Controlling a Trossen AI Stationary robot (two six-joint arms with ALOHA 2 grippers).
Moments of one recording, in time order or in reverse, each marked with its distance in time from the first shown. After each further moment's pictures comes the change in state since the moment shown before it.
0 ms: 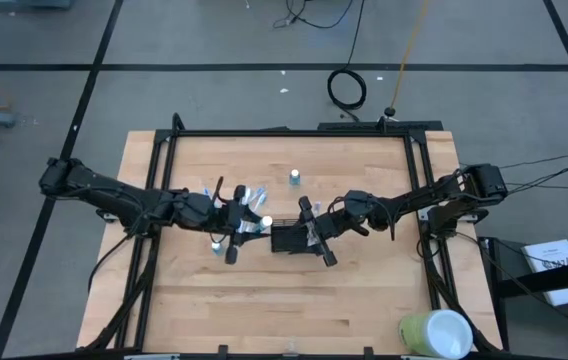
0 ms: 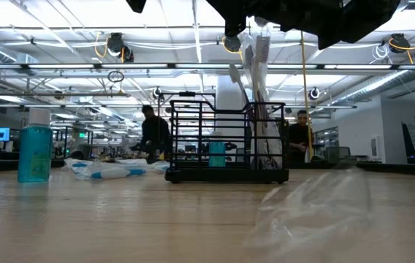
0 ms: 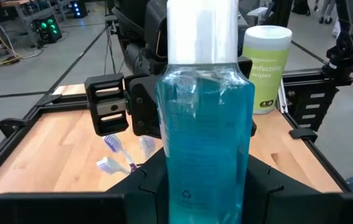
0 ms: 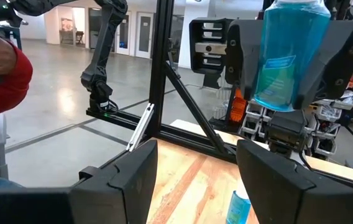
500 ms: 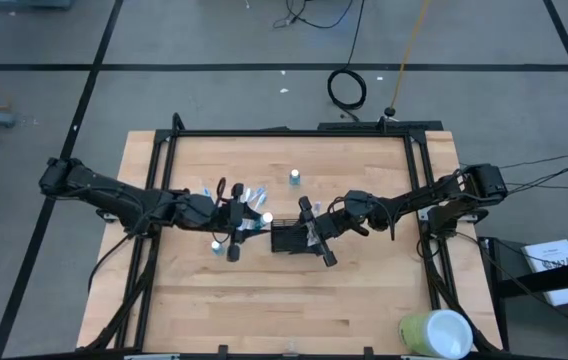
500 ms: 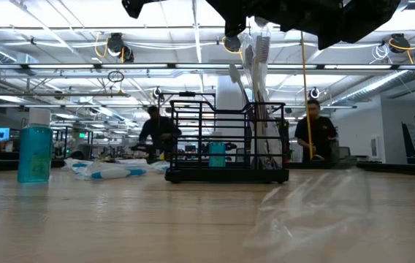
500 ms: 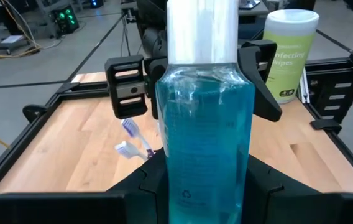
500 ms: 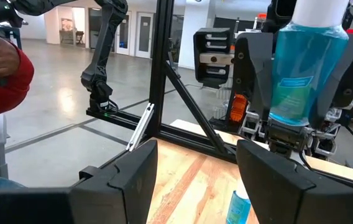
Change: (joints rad) left arm 0.000 0.000 -0.002 -0.044 -0.071 -0.003; right arm 0.000 0.000 0.000 0.000 0.000 0.000
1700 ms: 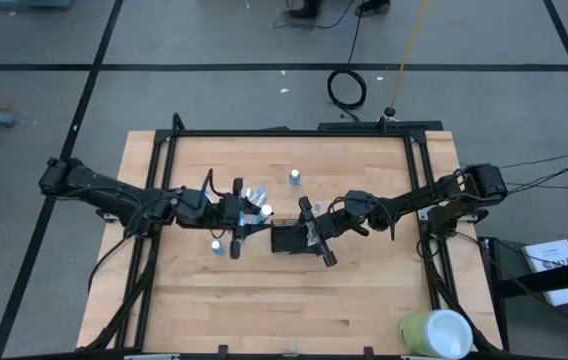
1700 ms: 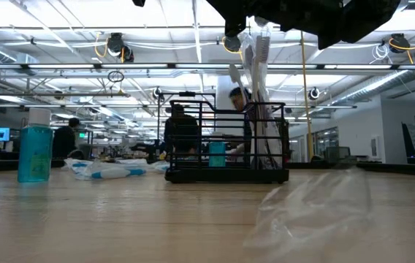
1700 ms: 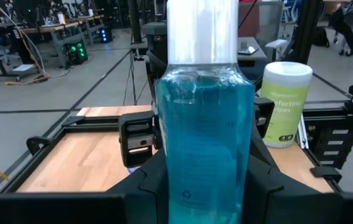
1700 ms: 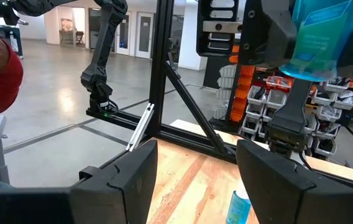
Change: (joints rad) left arm 0.009 0.001 0.000 0.168 -0.006 0.003; right arm 0.000 0.000 0.000 0.000 0.000 0.000
